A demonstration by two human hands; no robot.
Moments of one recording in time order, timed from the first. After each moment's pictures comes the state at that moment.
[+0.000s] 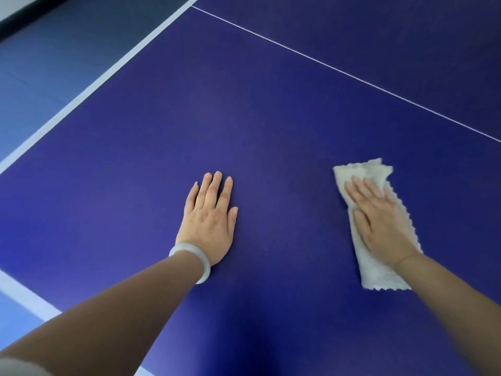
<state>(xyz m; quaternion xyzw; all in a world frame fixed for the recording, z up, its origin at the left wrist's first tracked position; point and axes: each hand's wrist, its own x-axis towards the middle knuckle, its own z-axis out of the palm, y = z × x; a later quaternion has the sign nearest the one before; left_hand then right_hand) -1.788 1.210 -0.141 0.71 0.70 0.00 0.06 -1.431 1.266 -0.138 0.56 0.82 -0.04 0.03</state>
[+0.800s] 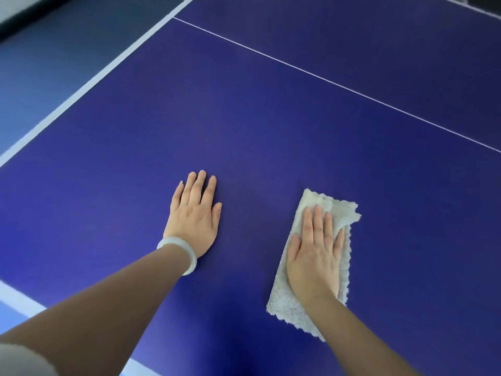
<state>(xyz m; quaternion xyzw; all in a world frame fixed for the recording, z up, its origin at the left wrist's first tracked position) -1.789 1.210 -0.144 0.71 0.70 0.03 0.07 -1.550 1.160 -0.150 0.76 0.65 -0.08 -0.02</state>
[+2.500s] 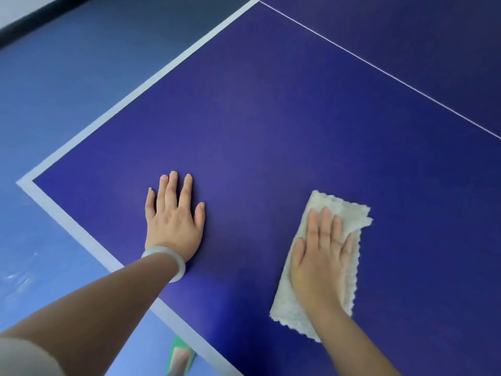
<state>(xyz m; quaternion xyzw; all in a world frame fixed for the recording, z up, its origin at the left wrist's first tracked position) -1.913 1.139 -0.143 0.53 0.84 0.04 0.06 -1.647 1.148 -0.140 0.68 0.73 -0.07 0.00</state>
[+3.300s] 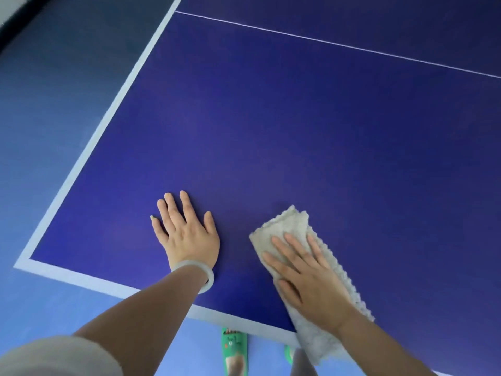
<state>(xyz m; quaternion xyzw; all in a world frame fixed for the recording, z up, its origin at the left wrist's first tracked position) -1.914 1.138 -0.140 0.56 0.82 0.03 0.08 -1.673 1.047 -0.139 0.52 0.85 -0.06 0.01</state>
